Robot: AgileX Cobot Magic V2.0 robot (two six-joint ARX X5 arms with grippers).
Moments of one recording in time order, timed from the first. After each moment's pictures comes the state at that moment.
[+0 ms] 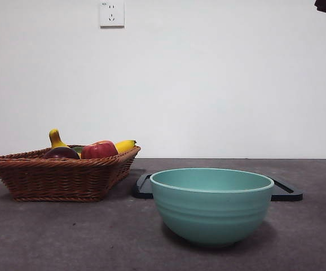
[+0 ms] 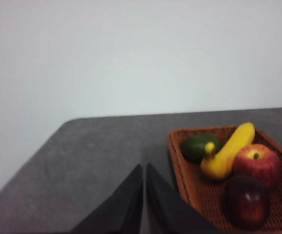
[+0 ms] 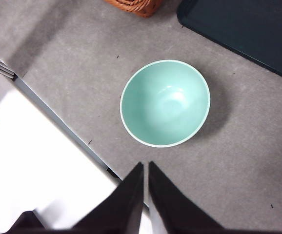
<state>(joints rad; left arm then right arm) 0.05 0.03 0.11 -0.03 0.06 0.05 0.58 0.83 0.99 -1.02 -0.34 0.16</state>
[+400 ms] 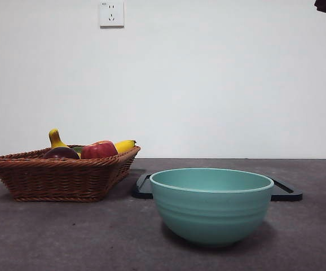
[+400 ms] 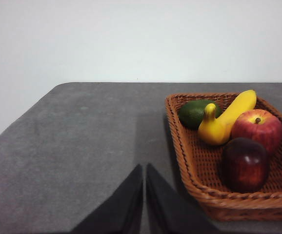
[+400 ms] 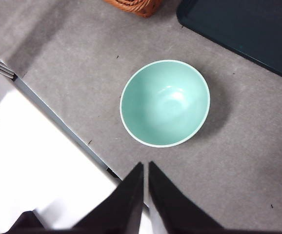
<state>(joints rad) 0.05 0.00 0.03 -0.06 0.06 0.00 0.58 0.83 0.99 -1.02 -0.34 0.16</state>
